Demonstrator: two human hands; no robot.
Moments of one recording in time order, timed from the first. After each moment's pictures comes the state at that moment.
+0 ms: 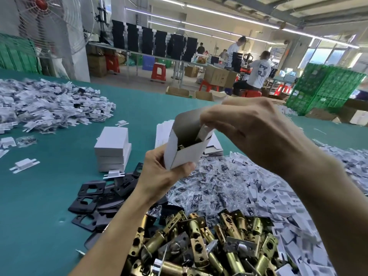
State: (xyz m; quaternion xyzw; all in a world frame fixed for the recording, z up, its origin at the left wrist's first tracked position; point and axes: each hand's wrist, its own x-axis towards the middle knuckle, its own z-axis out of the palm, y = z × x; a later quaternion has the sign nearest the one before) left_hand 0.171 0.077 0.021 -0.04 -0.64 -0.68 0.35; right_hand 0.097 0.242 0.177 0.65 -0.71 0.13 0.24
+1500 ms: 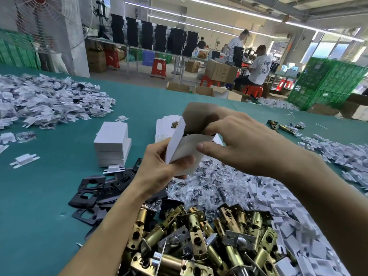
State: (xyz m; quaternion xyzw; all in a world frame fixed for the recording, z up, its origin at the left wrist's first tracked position) left_hand 0.172 0.074 0.025 -0.03 -0.65 -0.70 0.29; right_hand 0.102 0.235 0.160 0.53 -0.84 0.03 0.09
